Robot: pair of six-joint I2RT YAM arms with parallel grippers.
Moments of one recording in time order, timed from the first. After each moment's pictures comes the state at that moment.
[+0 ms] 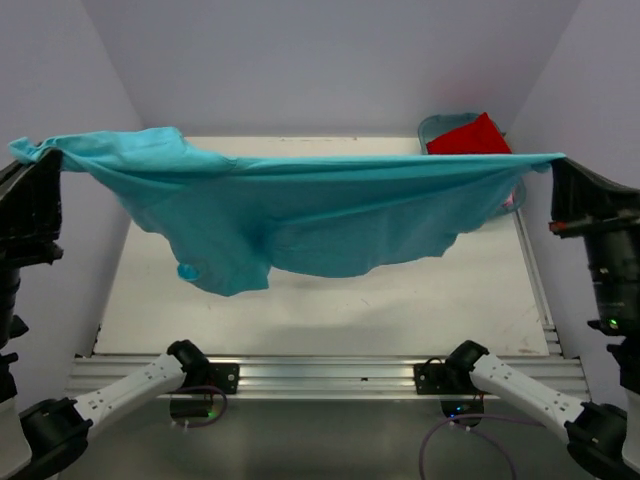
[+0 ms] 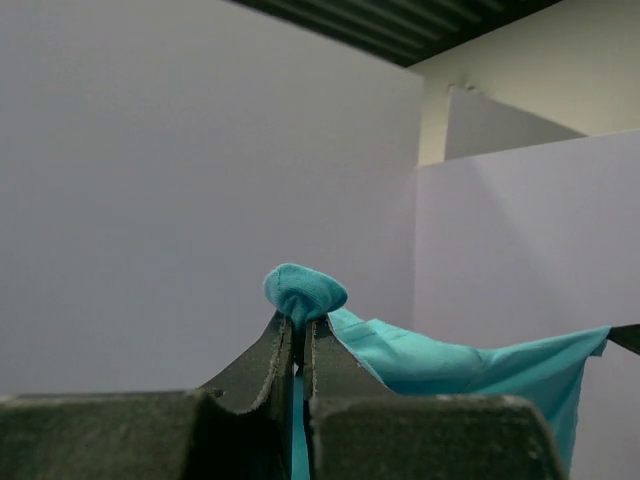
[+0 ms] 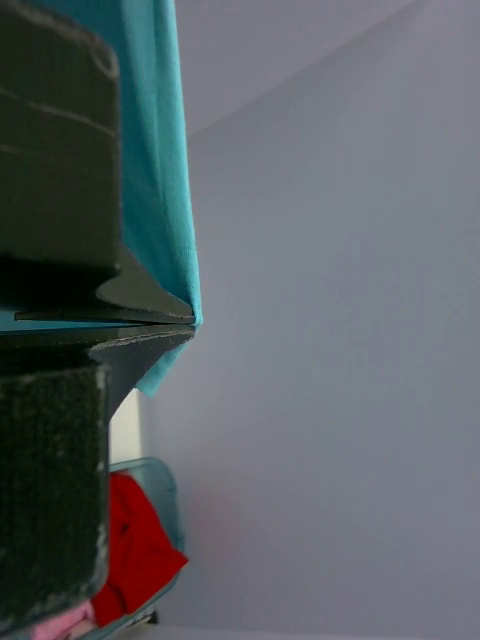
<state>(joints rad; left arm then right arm) -0.76 0.71 1.75 -0.28 -0.18 0.07 0.68 0.75 1.67 -0.52 0.58 0.09</state>
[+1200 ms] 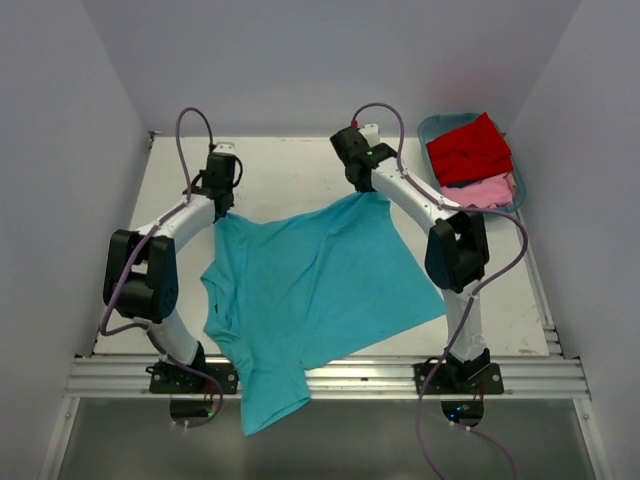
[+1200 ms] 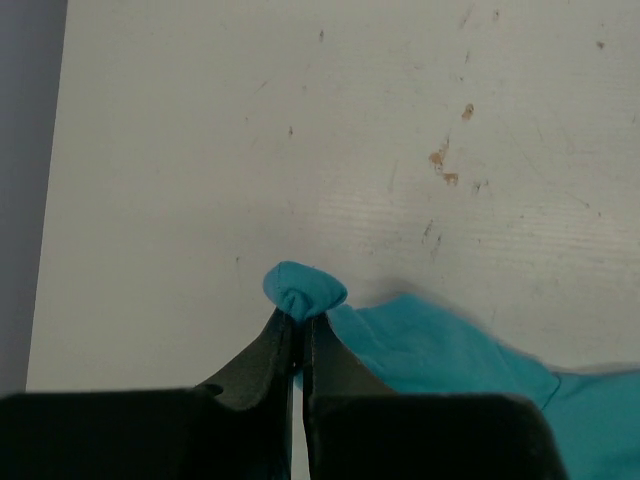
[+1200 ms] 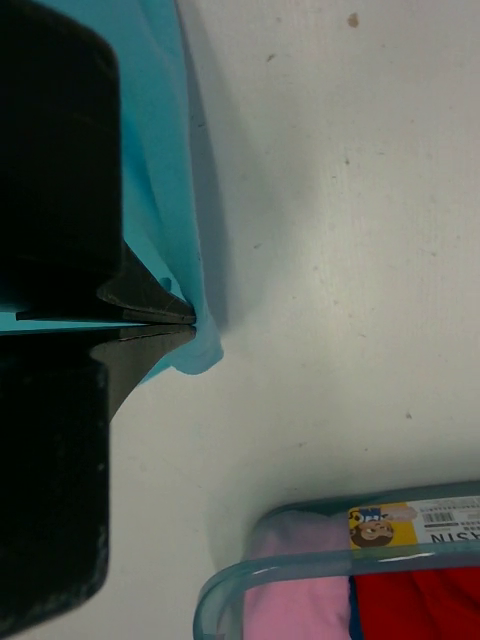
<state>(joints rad) -0.19 1.72 1.16 -0.22 -0.47 -0.03 0.55 2.10 1.92 -0.88 0.66 0.37</state>
